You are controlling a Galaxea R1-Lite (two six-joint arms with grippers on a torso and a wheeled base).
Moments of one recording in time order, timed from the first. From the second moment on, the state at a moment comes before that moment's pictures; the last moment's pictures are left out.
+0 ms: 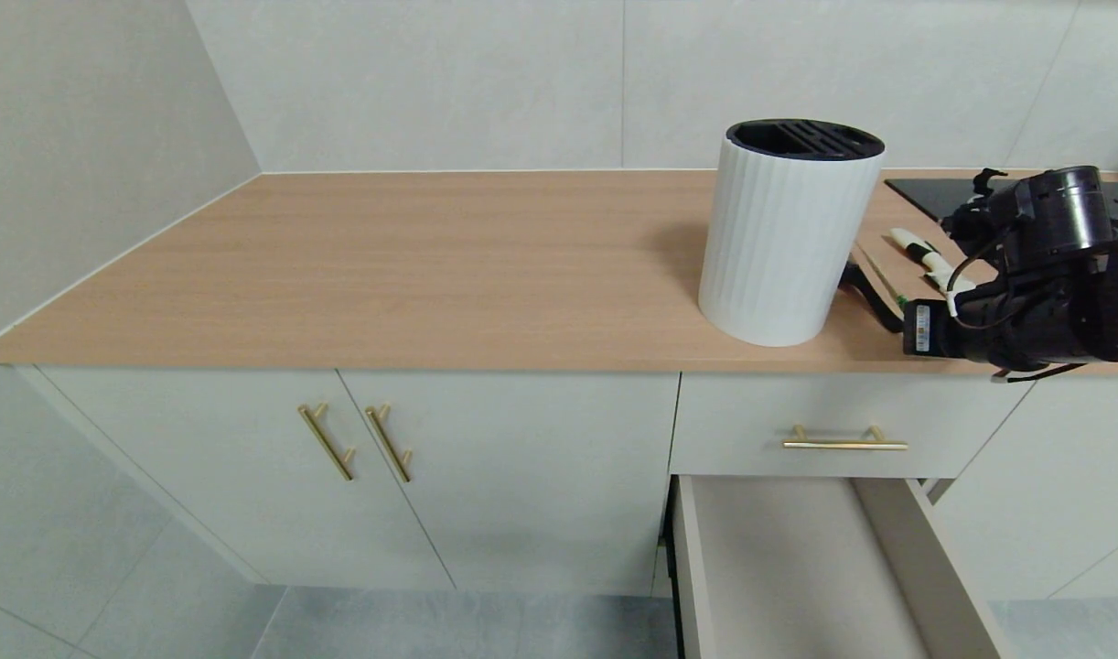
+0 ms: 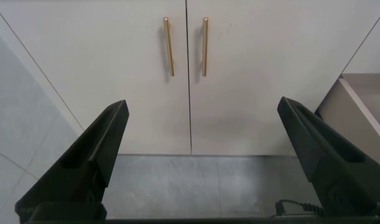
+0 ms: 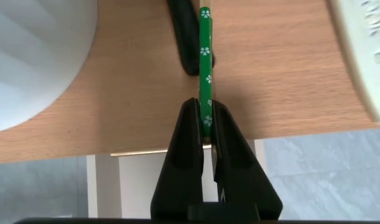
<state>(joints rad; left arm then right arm) 0.00 0.00 0.00 0.00 -0.01 0.01 0.18 1.72 -1.24 0.07 -0.26 0.18</state>
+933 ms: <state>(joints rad) 0.00 0.00 0.00 0.00 -0.01 0.01 0.20 1.25 -1.12 0.53 -0.06 0.20</state>
